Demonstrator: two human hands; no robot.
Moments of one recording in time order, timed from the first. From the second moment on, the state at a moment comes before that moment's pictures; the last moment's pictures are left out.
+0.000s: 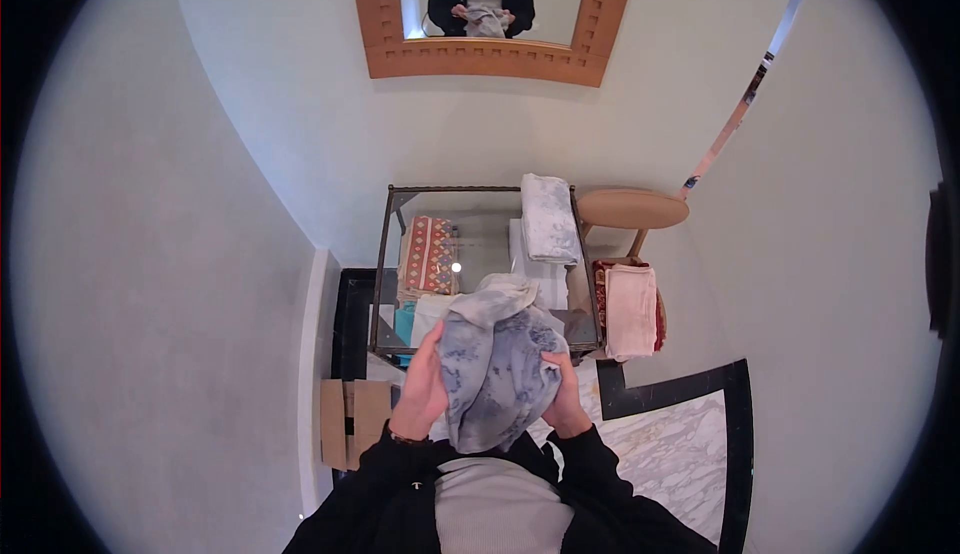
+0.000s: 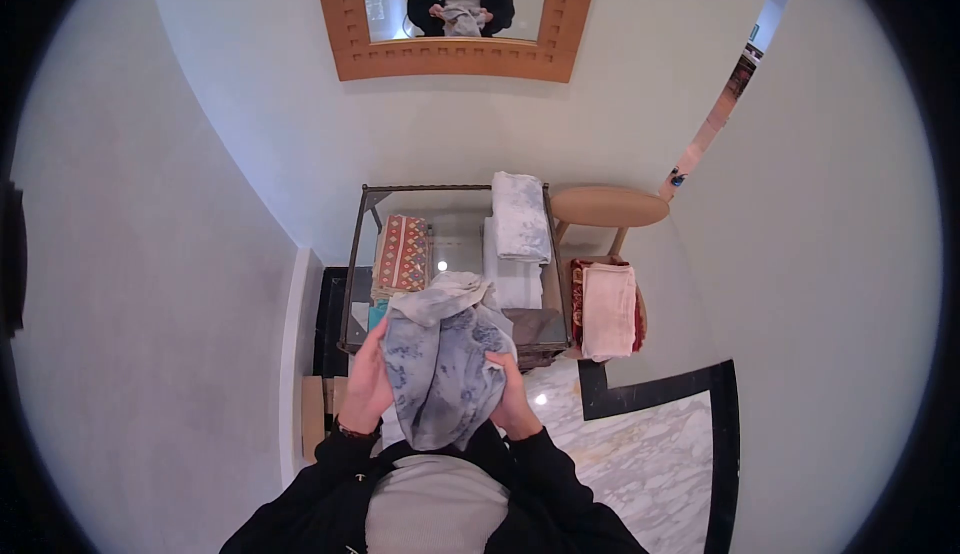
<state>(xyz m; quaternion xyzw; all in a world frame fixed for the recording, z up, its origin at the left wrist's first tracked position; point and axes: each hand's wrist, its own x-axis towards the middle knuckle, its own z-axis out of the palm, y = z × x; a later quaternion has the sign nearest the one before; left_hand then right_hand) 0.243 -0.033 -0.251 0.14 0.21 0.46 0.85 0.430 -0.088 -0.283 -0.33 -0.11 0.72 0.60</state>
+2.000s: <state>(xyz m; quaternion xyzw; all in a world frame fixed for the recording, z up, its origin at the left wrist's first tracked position) 0.234 0.001 -0.180 0.53 0.22 0.38 0.73 0.544 -0.082 -0.381 -0.60 -0.49 0.40 0.49</state>
